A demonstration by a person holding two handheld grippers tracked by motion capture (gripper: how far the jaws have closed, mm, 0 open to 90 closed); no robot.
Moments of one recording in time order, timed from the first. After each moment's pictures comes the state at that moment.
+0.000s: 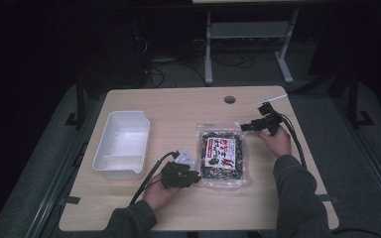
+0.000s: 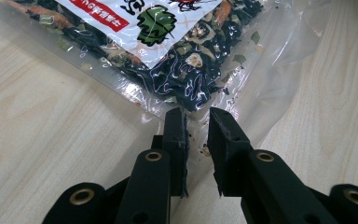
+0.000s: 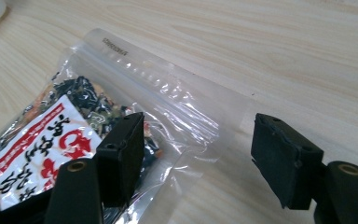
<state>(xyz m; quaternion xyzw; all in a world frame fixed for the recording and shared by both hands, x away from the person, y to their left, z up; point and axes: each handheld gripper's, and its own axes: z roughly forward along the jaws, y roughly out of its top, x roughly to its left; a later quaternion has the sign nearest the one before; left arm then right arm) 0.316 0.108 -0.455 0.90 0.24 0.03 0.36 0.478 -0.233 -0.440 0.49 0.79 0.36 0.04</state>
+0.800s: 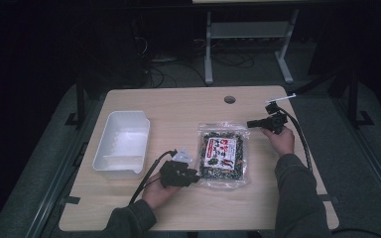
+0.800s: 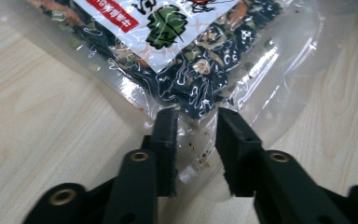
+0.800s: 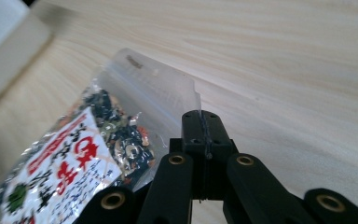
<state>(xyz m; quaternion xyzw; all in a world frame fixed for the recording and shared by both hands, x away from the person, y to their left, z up) 0.320 0.113 -0.455 0.89 0.25 0.02 0.37 0.479 -0.256 -0.441 0.48 0.77 0.42 -0.01</state>
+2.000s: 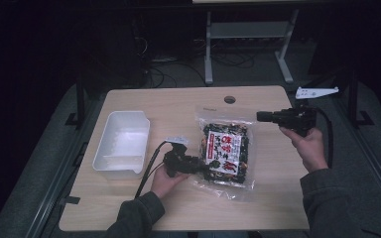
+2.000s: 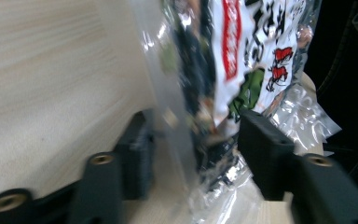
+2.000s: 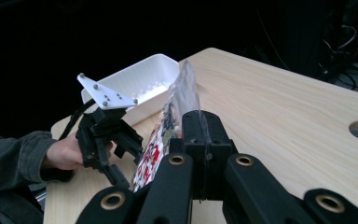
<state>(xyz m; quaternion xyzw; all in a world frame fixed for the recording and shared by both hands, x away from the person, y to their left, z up) 0.359 0.112 -0.457 0.81 0.32 -0.11 0.48 0.383 -0.267 -0.326 0.29 0.76 0.58 0.02</state>
